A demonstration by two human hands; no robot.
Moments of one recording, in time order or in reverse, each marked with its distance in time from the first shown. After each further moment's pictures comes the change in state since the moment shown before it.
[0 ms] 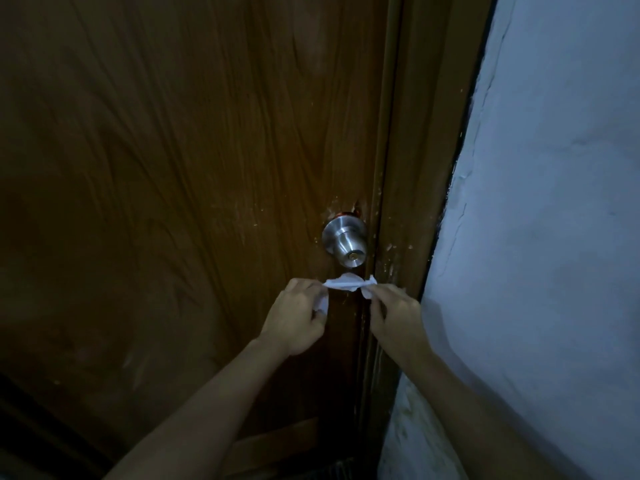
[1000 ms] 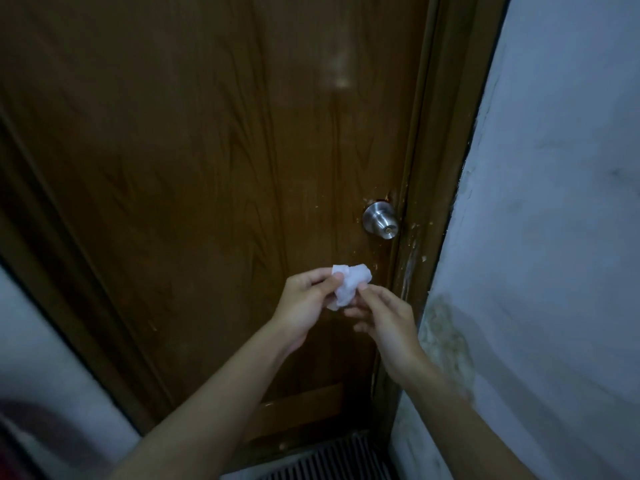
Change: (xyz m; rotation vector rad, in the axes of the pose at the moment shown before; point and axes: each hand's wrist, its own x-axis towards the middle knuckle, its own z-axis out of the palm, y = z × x) left_hand -0.139 0.023 -0.096 -1.172 0.008 -0.304; right_hand -0.088 -0.180 -0.031 0.933 -0.139 0.661
